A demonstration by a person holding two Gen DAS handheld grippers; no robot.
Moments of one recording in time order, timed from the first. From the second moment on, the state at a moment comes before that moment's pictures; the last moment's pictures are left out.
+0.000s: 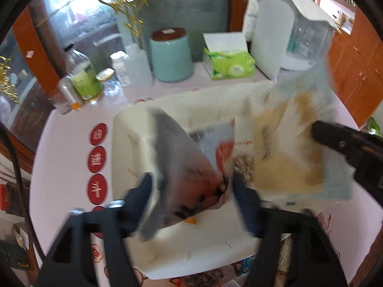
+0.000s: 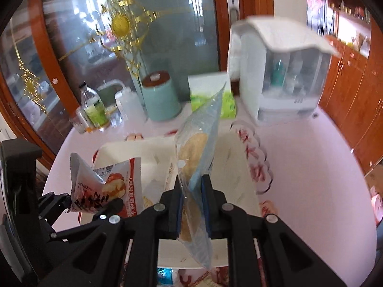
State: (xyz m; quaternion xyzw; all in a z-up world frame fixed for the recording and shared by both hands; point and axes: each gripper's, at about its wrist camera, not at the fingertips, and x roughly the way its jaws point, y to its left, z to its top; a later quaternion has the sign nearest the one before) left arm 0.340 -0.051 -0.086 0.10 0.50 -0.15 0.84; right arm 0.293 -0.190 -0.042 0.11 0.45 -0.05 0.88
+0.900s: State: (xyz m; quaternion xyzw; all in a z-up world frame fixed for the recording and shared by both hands) left arm 0.295 -0.041 -0.052 0.07 0.46 -0.15 0.87; right arm 0.260 -0.176 -0.046 0.10 0.47 -0.07 0.87
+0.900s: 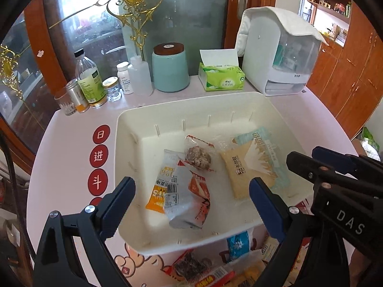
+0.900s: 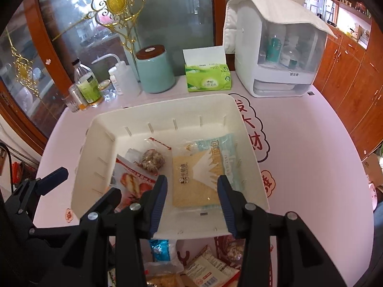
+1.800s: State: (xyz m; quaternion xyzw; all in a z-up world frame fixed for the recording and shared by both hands) left arm 0.166 -0.052 0.028 0.05 0.41 -0.12 0.90; right arm 0.153 -0.181 0.029 0.11 0.40 0.02 0.91
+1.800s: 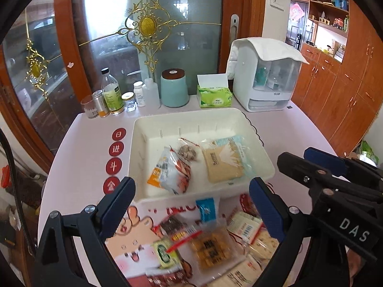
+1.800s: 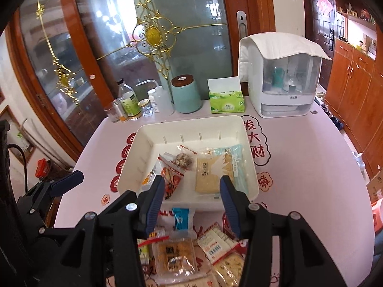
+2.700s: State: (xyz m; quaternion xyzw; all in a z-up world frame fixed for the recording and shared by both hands) left arm 0.043 -0.046 -0.091 0.04 0.51 -0.03 0.86; right arm 0.017 -0.231 -0.079 0.07 0.47 0.12 0.87
